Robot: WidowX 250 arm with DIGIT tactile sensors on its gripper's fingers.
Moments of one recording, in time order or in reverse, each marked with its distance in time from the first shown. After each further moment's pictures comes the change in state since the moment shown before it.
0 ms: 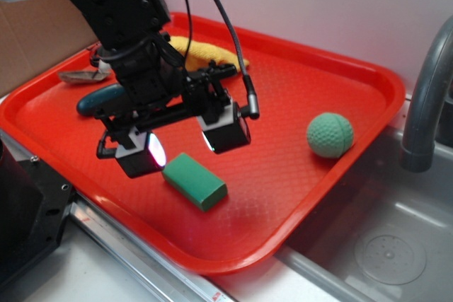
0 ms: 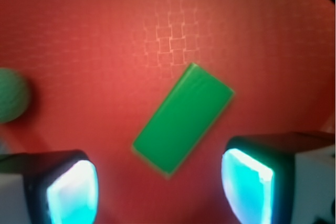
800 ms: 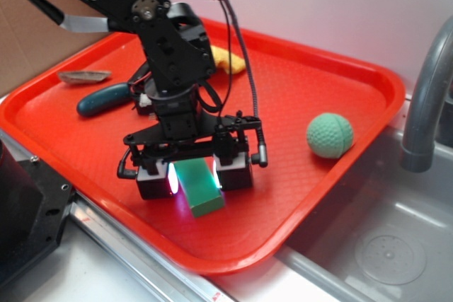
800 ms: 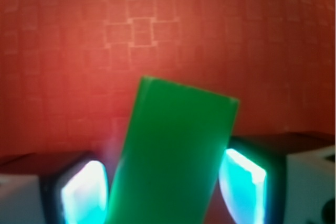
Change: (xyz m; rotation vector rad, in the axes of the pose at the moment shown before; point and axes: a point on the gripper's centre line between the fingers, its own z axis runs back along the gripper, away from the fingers) arm -0.005 0.013 -0.046 0.205 0.040 -0.034
